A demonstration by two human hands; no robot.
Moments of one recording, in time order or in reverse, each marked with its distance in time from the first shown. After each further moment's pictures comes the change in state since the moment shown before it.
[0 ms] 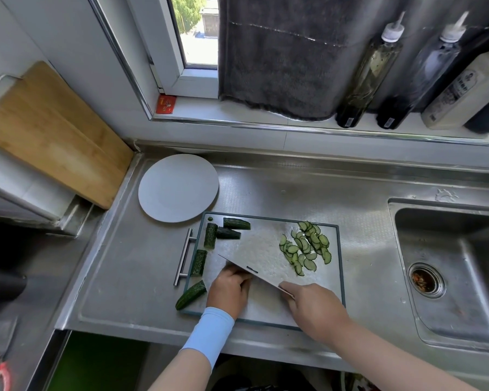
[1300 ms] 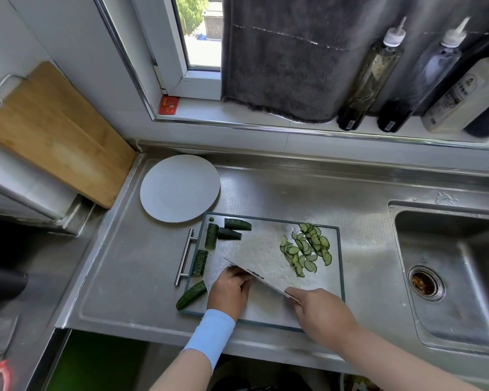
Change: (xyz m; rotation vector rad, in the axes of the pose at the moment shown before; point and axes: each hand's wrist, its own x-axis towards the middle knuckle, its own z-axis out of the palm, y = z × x) left_hand -0.004 -0.004 0.006 -0.013 0.031 -0.003; right_hand -0.011 0.006 -0.002 0.005 -0.016 0.029
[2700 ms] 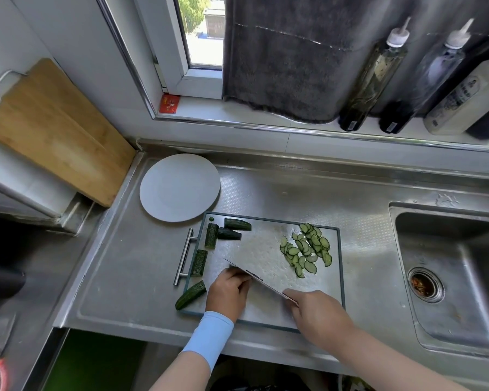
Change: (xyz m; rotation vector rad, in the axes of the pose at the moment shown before) left_hand -0.003 -0.002 0.002 -0.051 0.060 -0.013; right_hand 0.002 -0.006 0.001 0.029 -0.031 0.003
